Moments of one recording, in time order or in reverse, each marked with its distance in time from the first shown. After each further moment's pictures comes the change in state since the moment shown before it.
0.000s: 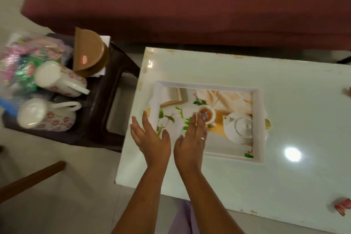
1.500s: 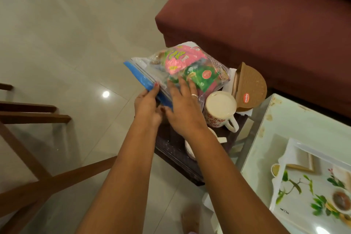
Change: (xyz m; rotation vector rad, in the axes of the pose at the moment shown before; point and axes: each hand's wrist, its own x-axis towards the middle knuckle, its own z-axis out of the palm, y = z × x) left_hand 0.316 -0.140 -0.299 -1.472 0.093 -0.570; right_hand 0.020 -0.410 0.173 -0.202 -0.391 -0.691
